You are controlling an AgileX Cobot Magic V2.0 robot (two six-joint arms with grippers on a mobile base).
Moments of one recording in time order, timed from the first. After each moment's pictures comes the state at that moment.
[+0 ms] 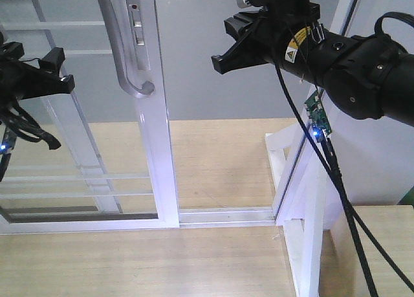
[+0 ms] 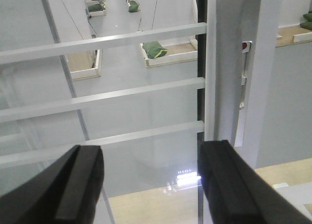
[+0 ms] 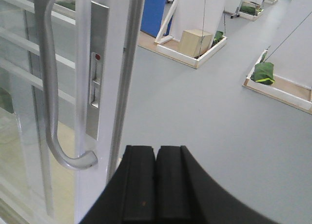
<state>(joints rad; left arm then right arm) -0.16 1.40 -0.69 -0.13 -0.45 0.20 0.48 1.57 -1.10 -0.30 -0.14 0.14</state>
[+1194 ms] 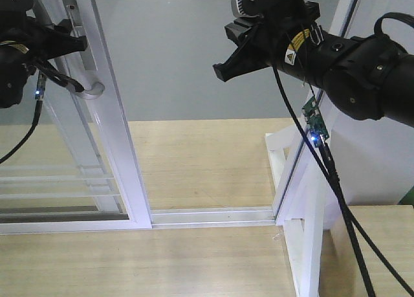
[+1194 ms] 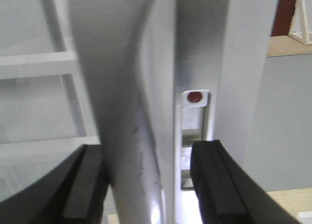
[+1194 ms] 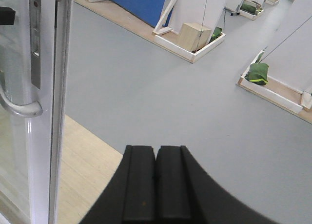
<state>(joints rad) -0.09 1.81 -1.10 -0.16 -0.44 0.17 0.49 1.56 -1.10 -0.31 -0.12 0.06</state>
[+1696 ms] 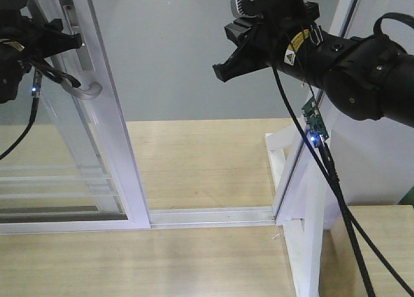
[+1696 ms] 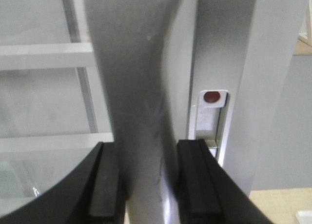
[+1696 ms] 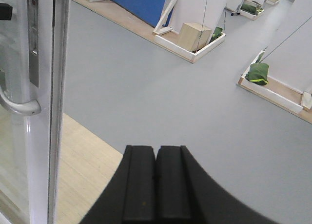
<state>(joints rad) -0.05 1.82 -1.13 -0.14 -0.39 0.14 0.49 1.56 -1.10 -0.31 -0.11 0.06</state>
